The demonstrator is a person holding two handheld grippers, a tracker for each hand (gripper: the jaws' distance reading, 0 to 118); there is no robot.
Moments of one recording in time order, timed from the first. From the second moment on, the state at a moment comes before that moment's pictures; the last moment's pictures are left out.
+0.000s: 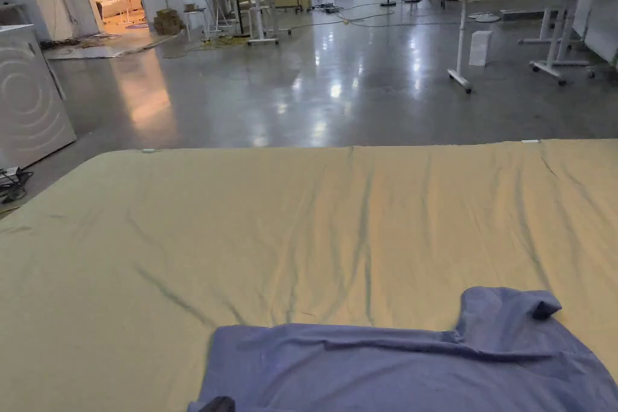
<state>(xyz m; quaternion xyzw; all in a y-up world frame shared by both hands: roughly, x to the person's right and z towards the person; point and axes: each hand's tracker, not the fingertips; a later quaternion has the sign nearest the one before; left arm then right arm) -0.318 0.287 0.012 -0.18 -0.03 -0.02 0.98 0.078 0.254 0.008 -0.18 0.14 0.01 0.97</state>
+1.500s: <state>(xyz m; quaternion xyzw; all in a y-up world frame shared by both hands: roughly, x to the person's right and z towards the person) -0.378 0.102 -0.349 -0.53 0.06 -0.07 0.84 0.172 0.170 -0.335 -0.39 0.10 0.00 0.91</state>
